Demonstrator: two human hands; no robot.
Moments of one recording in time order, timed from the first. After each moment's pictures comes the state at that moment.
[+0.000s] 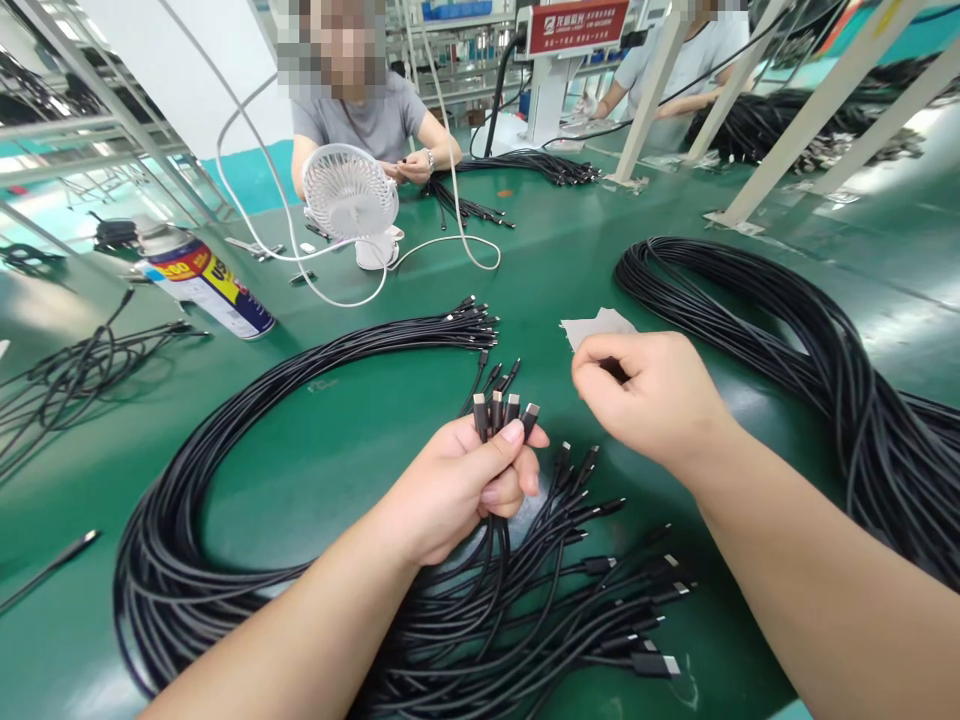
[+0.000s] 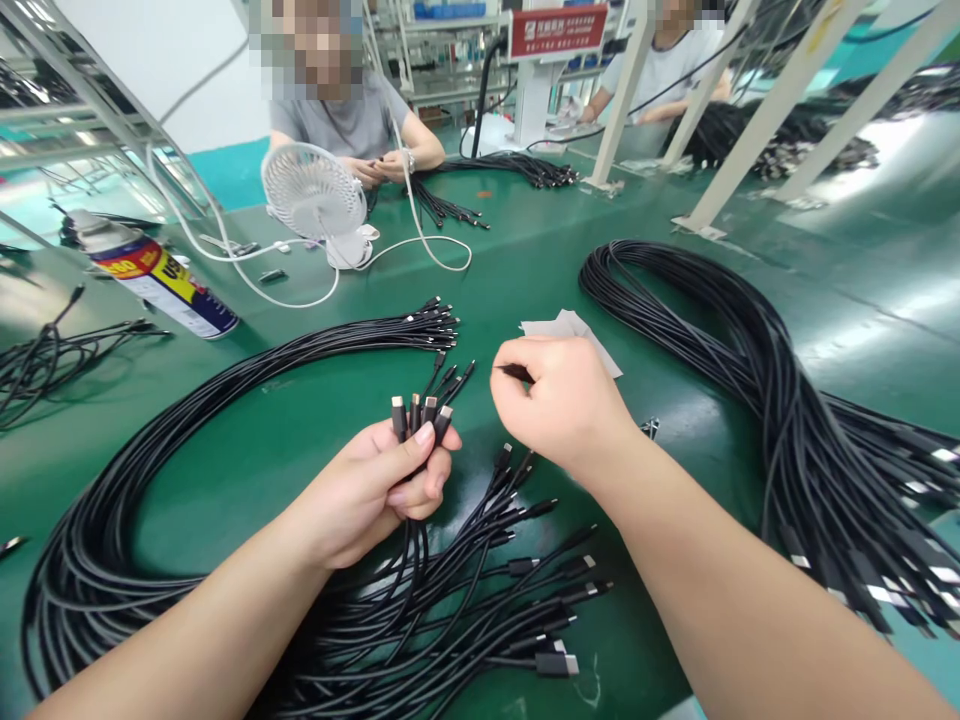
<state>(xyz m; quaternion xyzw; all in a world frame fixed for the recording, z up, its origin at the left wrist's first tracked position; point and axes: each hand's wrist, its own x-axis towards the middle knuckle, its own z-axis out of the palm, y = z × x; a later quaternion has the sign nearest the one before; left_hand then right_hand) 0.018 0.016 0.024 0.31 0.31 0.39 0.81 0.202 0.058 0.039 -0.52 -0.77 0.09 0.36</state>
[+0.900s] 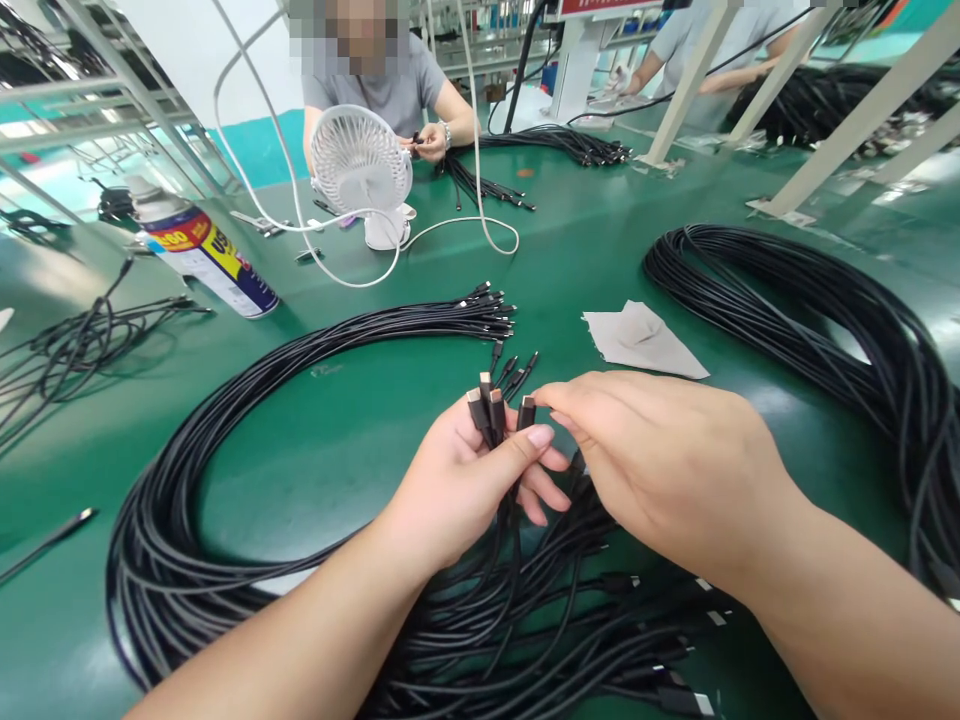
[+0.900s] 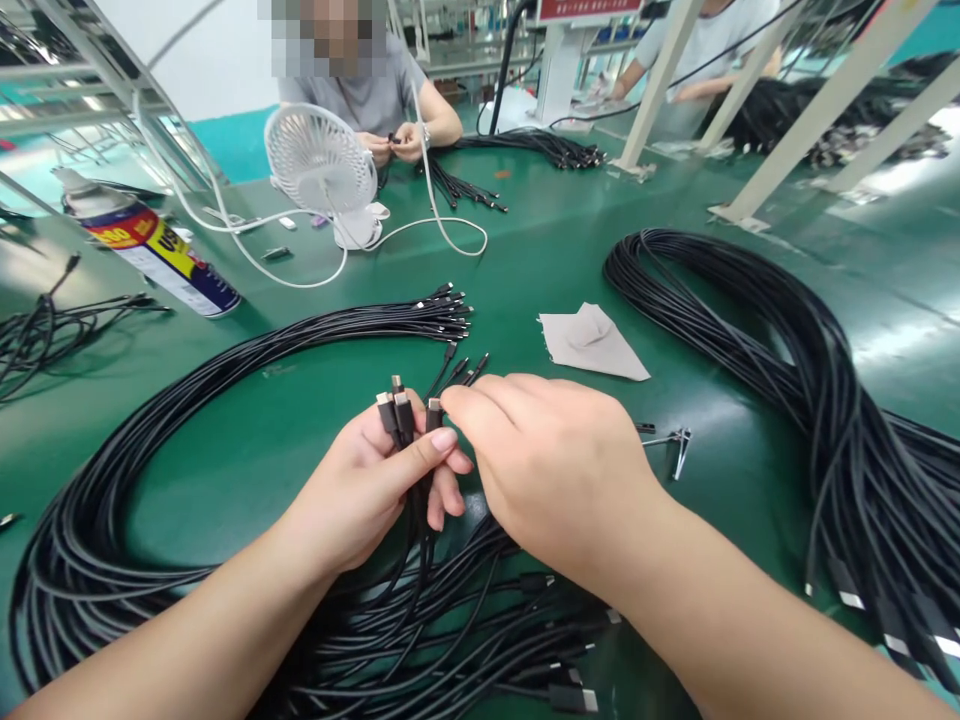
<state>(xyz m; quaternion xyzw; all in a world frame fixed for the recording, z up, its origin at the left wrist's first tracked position) 0.022 0.016 0.018 0.36 0.36 0.44 0.74 0.185 0.028 0.042 -0.36 -0.88 -0.11 0.28</state>
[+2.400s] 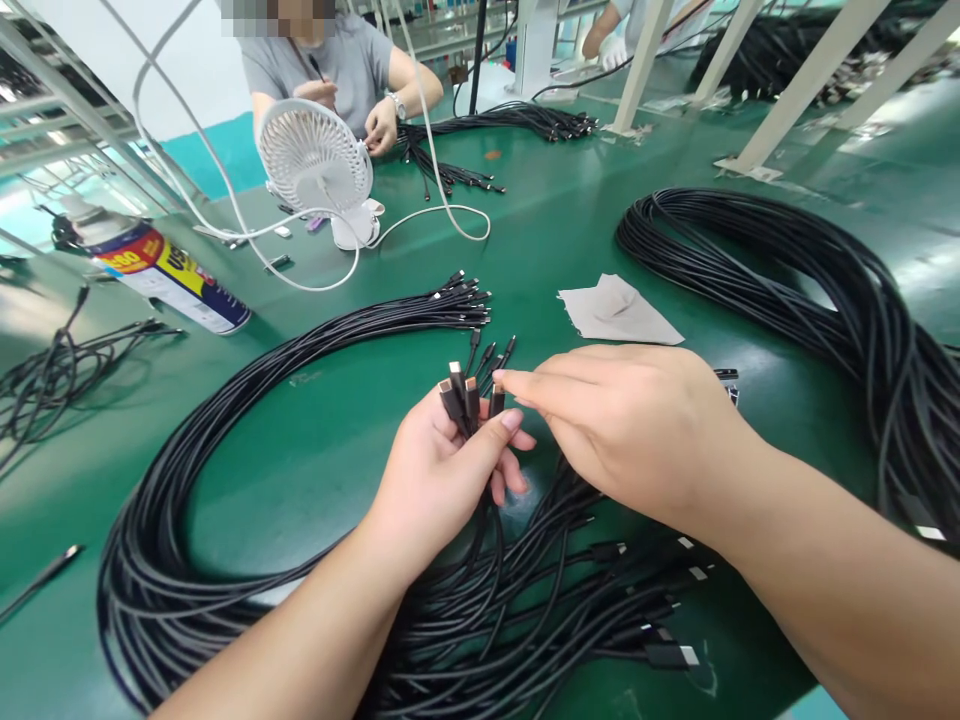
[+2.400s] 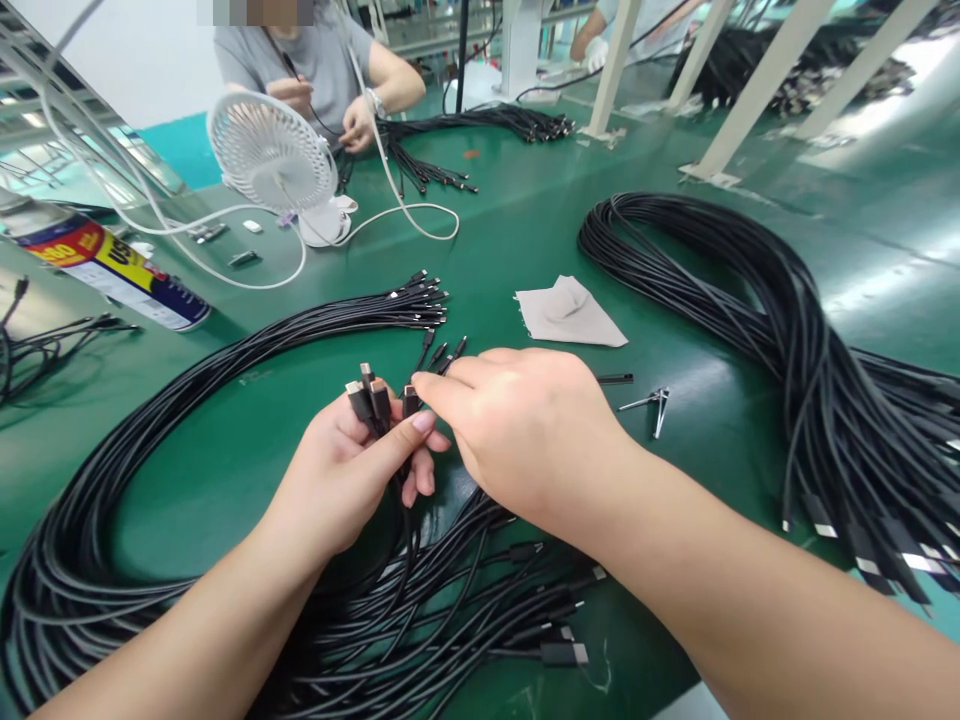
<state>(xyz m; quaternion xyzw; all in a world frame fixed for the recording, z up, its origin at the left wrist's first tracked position) 0.025 0.018 0.026 0.44 0.48 0.42 0.63 0.190 0.030 0.037 -0.38 -0.88 -0.09 0.26</state>
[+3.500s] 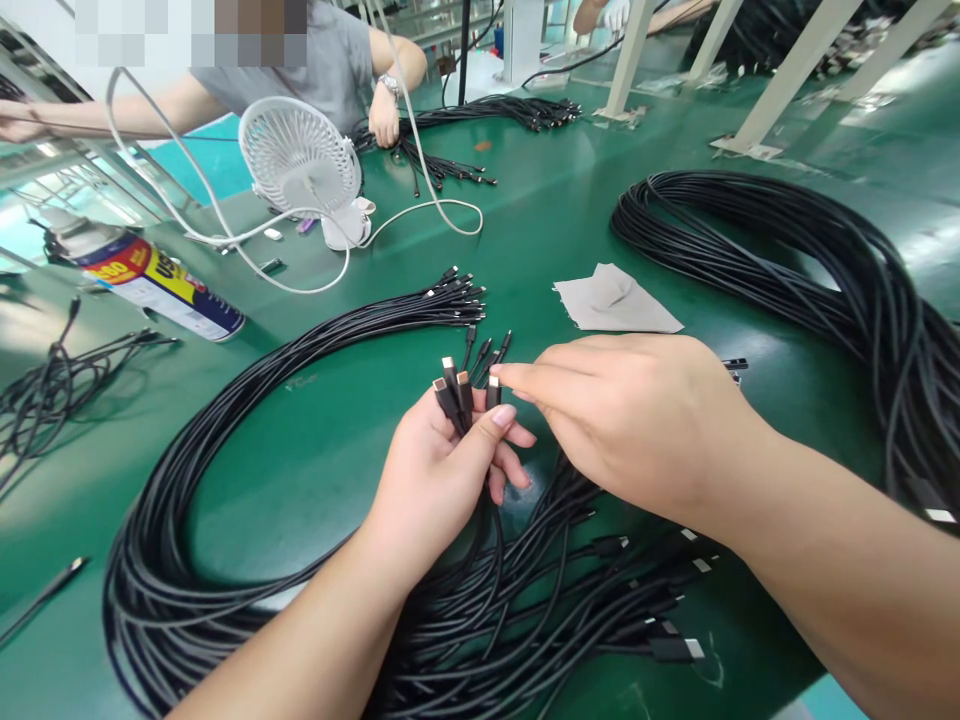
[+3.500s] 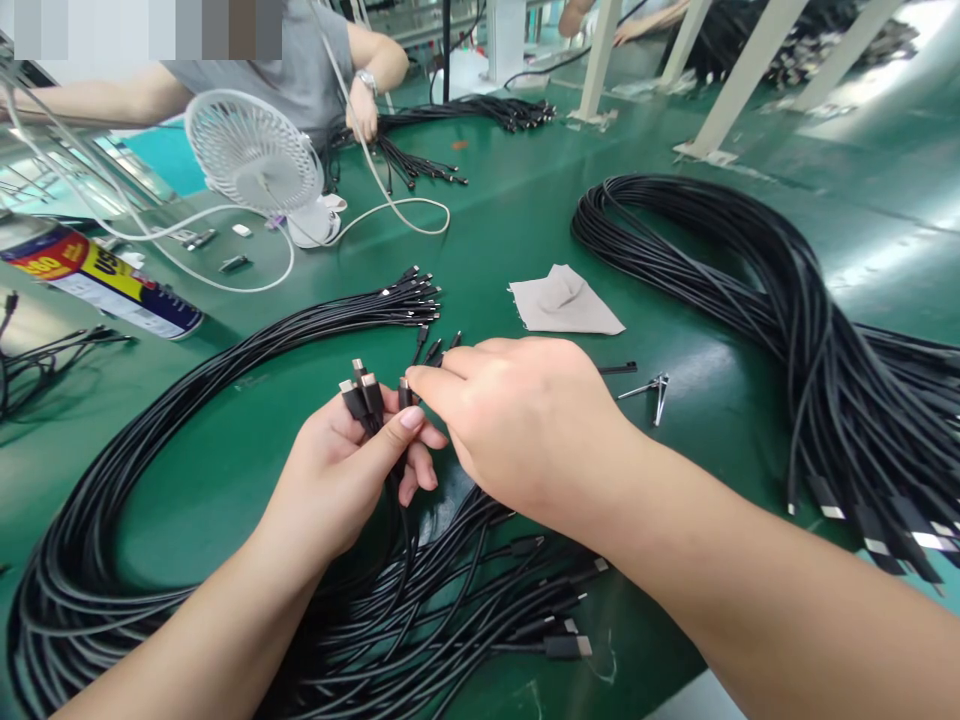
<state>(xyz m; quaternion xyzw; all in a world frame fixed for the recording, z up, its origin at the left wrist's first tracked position) 0.026 0.018 0.025 0.44 0.49 0.42 0.62 0.190 0.028 0.041 -0.41 -0.88 -0.08 0.24</state>
